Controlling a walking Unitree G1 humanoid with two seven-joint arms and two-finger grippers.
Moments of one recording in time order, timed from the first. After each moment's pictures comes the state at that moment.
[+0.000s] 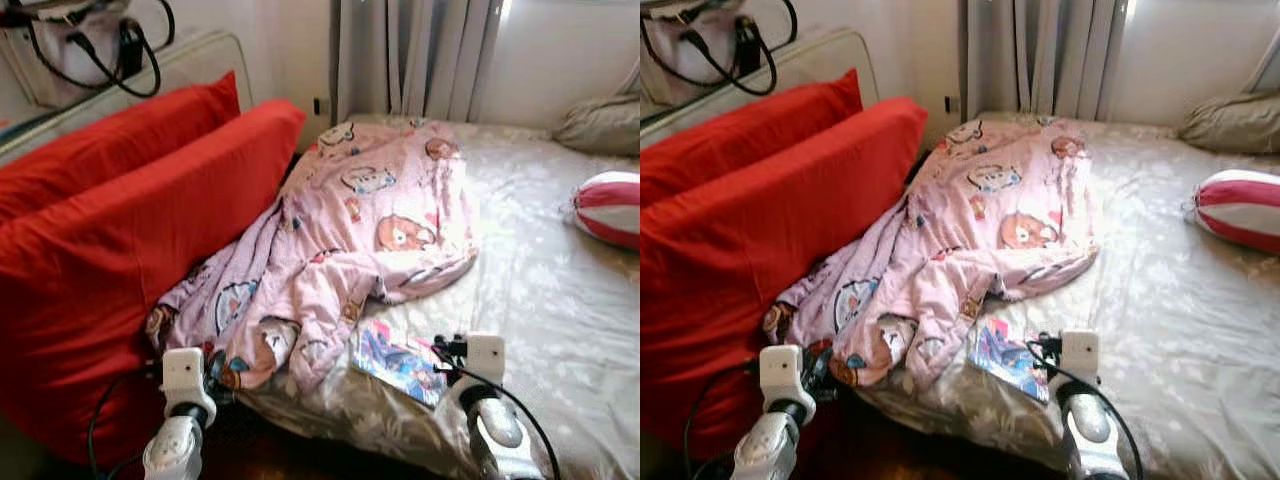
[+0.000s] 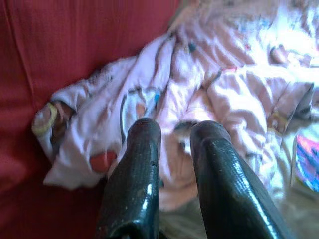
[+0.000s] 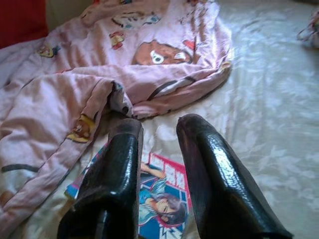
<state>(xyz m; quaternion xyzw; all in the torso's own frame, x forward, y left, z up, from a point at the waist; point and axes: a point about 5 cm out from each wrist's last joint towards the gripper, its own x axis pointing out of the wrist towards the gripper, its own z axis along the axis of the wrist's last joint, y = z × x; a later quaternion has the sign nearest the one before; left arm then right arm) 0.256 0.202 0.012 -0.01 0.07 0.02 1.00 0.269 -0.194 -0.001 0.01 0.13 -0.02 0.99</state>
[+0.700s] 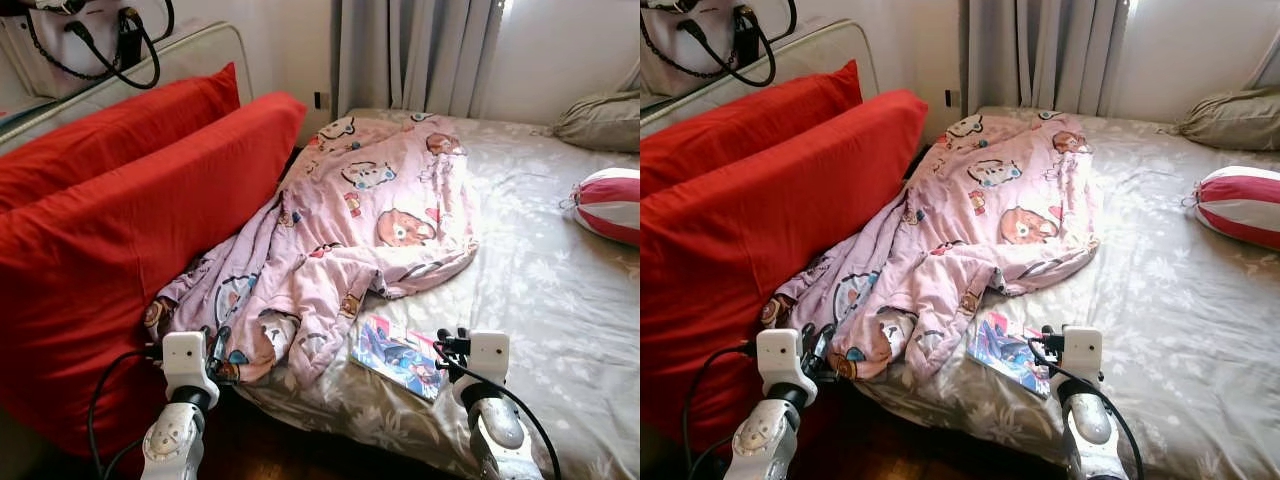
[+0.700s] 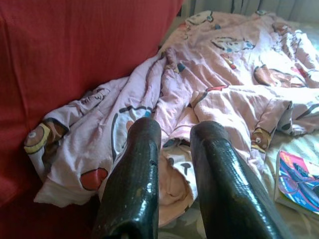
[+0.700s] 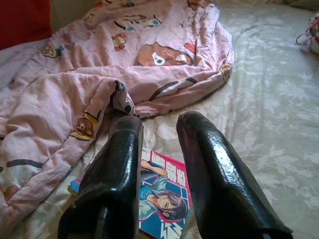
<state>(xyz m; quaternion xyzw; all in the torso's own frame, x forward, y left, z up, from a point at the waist) 0.262 0.193 0.033 -0.02 0.03 0.01 1.00 0.272 -0.189 0.003 0.01 0.12 -0.01 0.99</state>
